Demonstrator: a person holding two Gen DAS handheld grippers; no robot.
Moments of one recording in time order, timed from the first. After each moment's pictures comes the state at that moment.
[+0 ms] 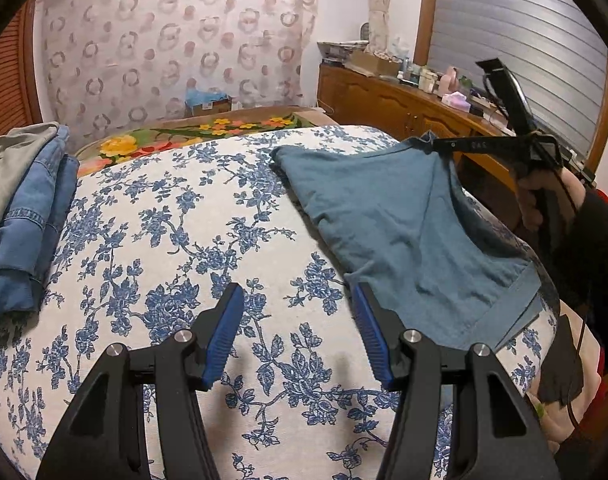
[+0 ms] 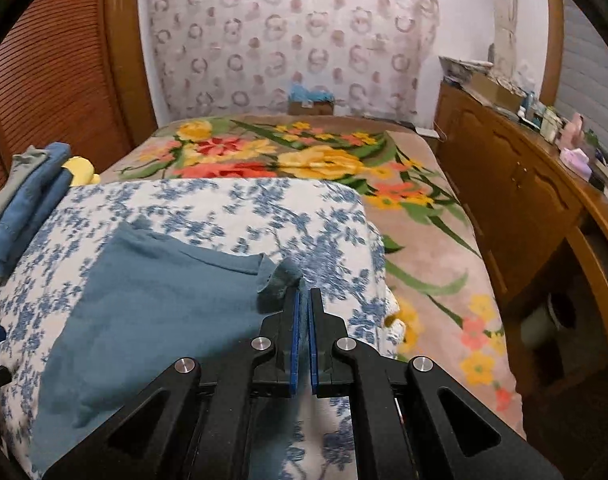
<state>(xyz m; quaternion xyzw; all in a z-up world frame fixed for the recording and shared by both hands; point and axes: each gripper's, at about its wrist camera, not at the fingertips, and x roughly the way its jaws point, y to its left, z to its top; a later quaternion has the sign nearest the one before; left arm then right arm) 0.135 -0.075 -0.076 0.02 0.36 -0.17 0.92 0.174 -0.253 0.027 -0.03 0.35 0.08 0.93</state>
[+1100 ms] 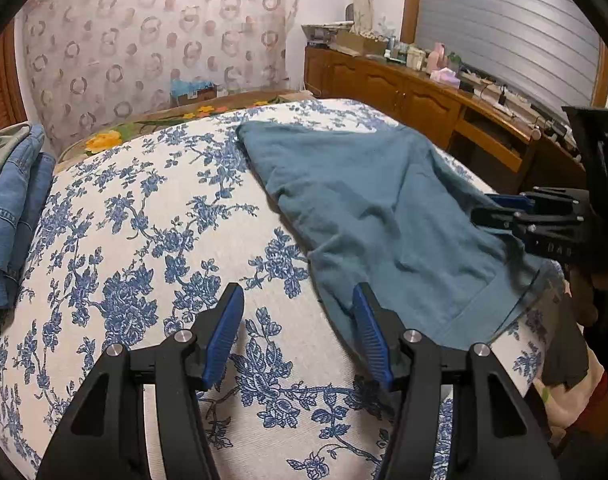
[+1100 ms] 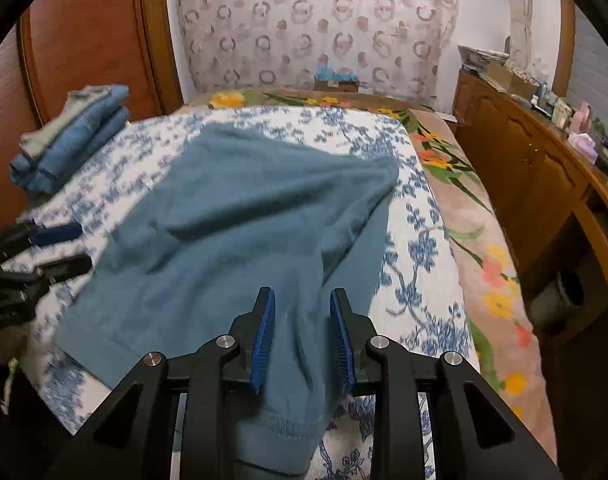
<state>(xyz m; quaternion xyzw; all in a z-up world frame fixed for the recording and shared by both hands) 0.135 -0.106 -0.094 0.05 0.39 -0.19 0.90 0.042 -0.235 0.002 -0.04 0.37 0.11 0.92</state>
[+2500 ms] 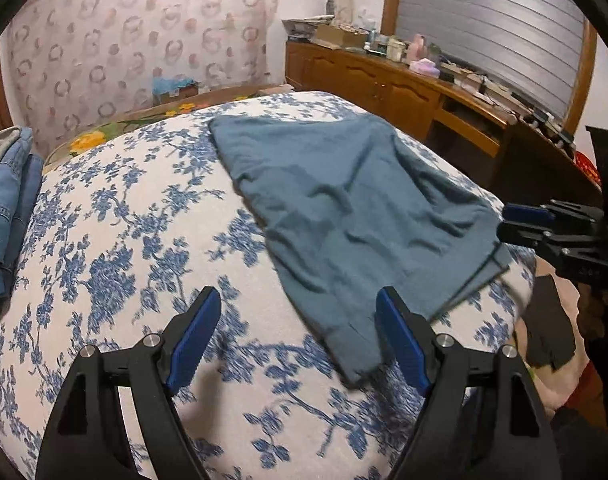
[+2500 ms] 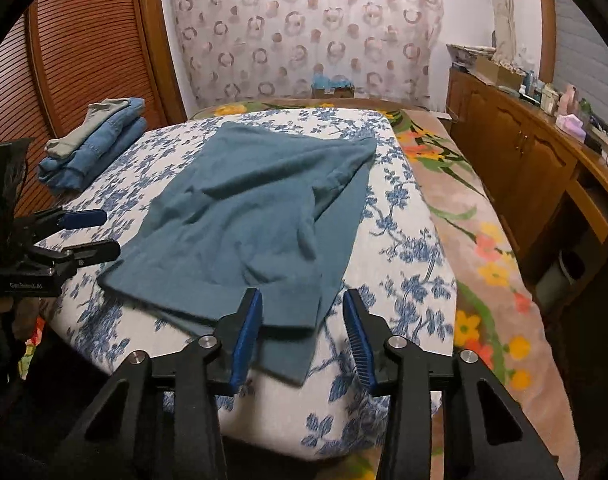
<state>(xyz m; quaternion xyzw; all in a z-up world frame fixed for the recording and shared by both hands) 0.103 -0.118 -0.087 0.06 0.40 -0.22 0.89 -0.039 -0.253 0.007 0.00 0.35 0.12 0.93</state>
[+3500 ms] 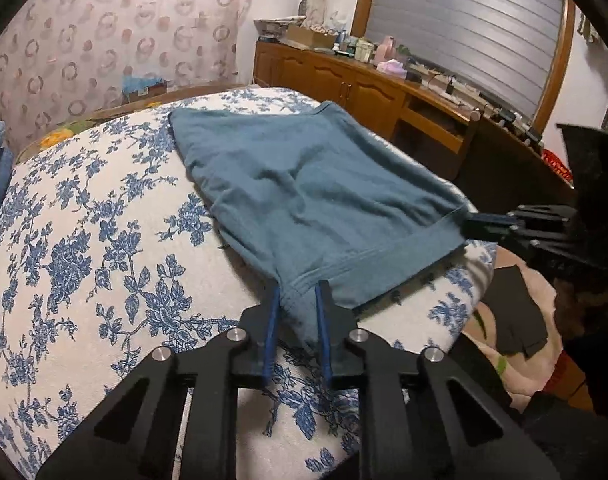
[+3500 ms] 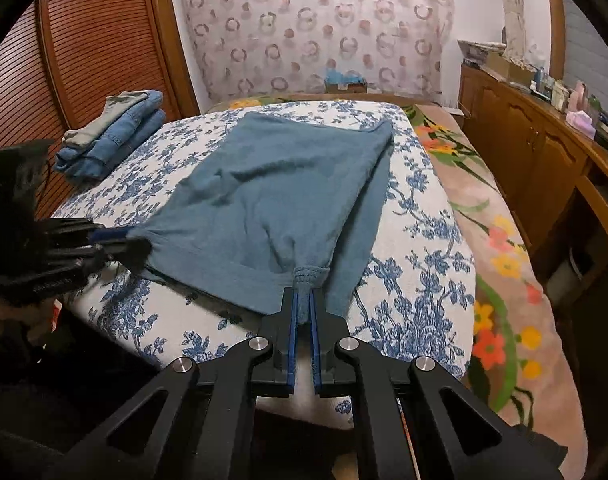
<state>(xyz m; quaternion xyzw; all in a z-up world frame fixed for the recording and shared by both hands) 0.076 -0.128 -0.086 0.03 0.39 -0.28 0.87 -0.055 -0.243 0.006 0.00 0.36 0.14 0.92</state>
